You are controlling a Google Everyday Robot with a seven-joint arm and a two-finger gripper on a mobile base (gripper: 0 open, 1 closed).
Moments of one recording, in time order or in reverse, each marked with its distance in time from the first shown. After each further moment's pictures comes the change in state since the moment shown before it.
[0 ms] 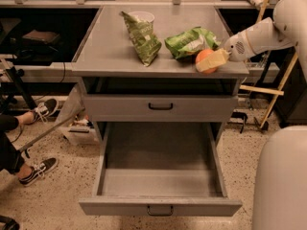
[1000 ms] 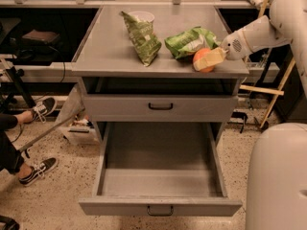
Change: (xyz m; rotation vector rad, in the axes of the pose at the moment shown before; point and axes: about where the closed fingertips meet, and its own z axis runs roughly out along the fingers) arm -0.005 0.002 0.006 -0.020 0.016 0.018
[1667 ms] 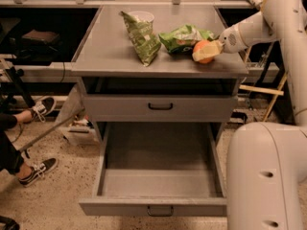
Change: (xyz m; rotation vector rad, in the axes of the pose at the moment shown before) arm -0.022 -0.051 0.005 0.119 -0.055 0.031
